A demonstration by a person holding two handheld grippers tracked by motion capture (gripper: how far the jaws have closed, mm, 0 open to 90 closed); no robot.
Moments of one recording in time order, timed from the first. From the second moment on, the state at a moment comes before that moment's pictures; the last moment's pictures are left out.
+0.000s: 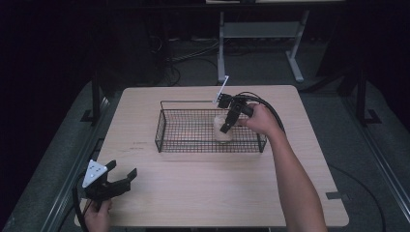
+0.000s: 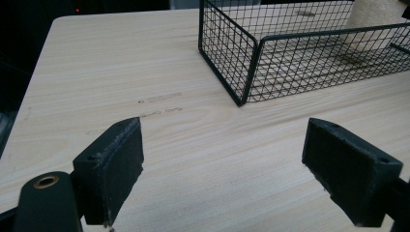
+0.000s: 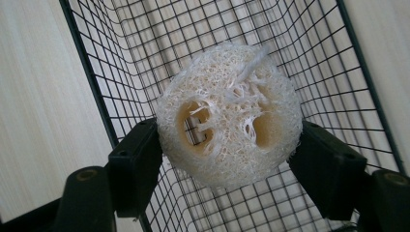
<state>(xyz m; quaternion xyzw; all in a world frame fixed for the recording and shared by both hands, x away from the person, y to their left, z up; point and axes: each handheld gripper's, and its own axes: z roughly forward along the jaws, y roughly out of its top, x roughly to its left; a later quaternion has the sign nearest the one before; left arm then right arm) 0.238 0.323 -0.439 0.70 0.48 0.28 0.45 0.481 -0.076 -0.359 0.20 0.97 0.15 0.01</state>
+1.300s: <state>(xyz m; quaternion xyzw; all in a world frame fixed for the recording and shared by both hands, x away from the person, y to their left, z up) 0.238 0.321 -0.440 0.70 0.48 0.28 0.45 0.475 -0.090 -0.379 0.21 0.96 0.16 0.00</state>
